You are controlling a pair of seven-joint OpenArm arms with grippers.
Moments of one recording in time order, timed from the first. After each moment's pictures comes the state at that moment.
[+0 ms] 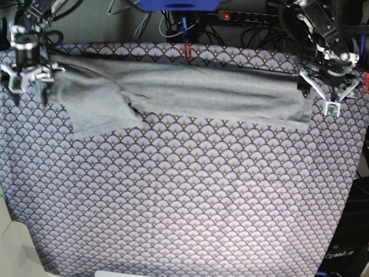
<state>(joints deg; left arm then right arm) 11.7 2.4 -43.2 101.9 17.5 -40.0 36.0 -15.6 -4.8 52.5 92.6 -19.3 40.5 6.9</state>
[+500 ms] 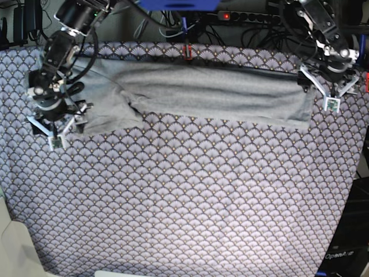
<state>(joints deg) 12.9 2.3 -43.3 101.9 17.6 -40.0 36.0 -1.2 -4.2 34.4 92.8 -22.9 40.1 -30.7</state>
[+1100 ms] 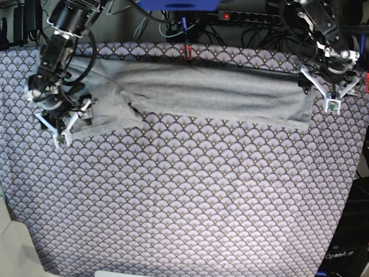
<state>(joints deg) 12.5 2.2 -43.3 101.9 17.6 -40.0 36.0 -1.3 0.7 31.0 86.2 -11.0 40.1 -38.4</state>
